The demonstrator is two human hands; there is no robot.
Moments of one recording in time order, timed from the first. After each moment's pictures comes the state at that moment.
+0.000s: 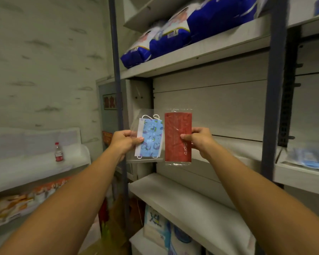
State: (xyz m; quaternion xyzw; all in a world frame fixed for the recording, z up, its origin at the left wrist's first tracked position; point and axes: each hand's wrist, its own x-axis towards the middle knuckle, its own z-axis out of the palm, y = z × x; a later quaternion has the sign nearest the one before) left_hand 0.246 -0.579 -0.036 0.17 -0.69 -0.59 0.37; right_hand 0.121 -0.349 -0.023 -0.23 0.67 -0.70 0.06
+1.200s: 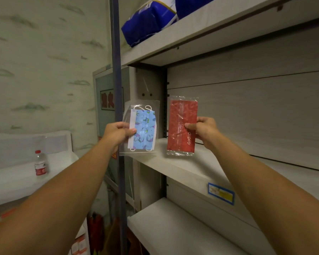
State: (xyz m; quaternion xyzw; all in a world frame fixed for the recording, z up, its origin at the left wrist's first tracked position) left_hand 0.017 -0.847 -0.010 0.19 -0.68 -0.59 0.40; right_hand -0.134 -0.603 0.013 -0.26 0.65 -0.72 0.05
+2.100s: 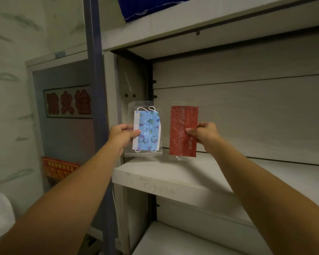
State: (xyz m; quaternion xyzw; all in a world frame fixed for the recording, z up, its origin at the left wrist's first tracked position) left_hand -0.162 -1.001 -0.005 0.04 -0.70 -0.64 0.32; right_hand -0.215 -0.734 0.004 -0.10 0.69 -0.71 -0.11
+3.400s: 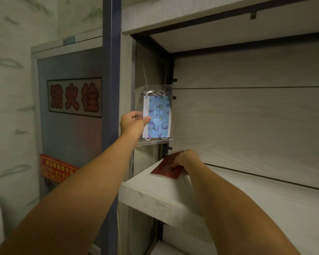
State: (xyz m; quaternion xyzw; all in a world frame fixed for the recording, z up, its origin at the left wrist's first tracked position) left_hand -0.241 -1.040 0.027 0.04 -0.63 -0.66 0.41; right_hand -0.313 -0.869 -0.036 0.01 0.94 -0.35 0.02
